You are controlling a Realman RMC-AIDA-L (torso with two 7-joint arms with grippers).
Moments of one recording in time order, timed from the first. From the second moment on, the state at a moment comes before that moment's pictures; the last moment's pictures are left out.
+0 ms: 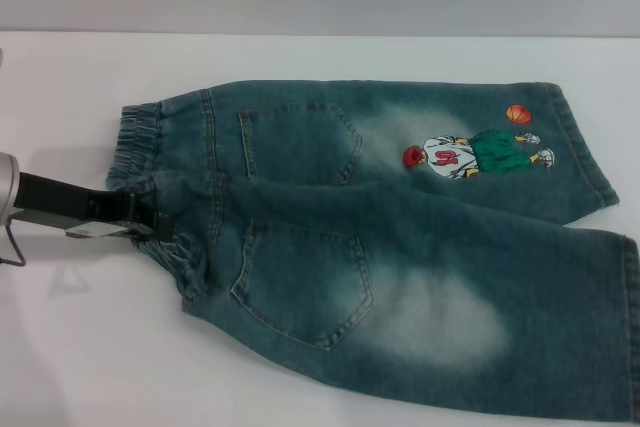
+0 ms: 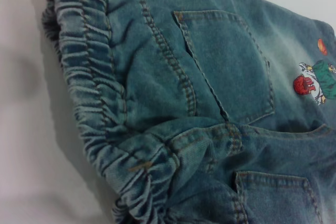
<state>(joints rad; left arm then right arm) -0.61 -1.99 0.79 0.81 2.39 1.53 -2.49 0.55 1.86 -0.76 -0.70 -2.69 -1.90 1.69</state>
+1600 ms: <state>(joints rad) -0.61 -1.98 0.79 0.81 2.39 1.53 -2.49 0.59 1.88 -0.77 -0.70 -2.73 -1.87 1.70</state>
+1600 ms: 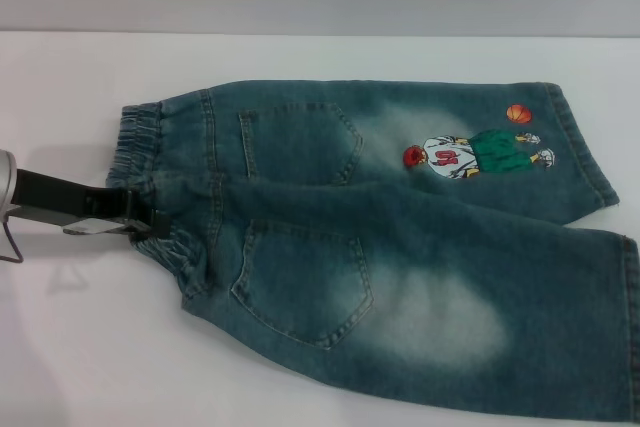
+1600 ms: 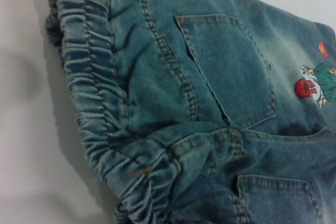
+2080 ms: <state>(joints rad) -0.61 -1.98 0.79 0.81 2.39 1.53 -2.49 0.60 1.90 -0.77 -0.70 -2.74 -1.86 1.70</state>
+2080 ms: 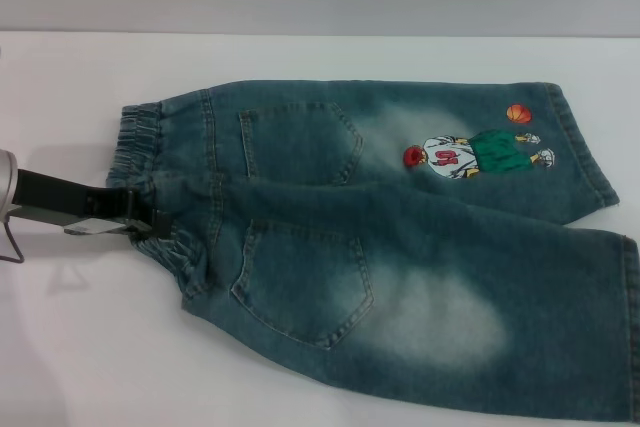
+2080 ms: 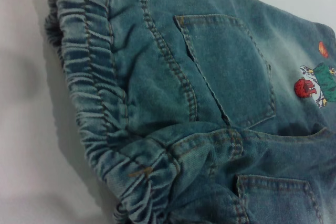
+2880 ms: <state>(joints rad) -0.61 -1.99 0.79 0.81 2.39 1.53 -2.49 0.64 1.93 -0.77 -0.70 -2.74 -1.84 1.69</state>
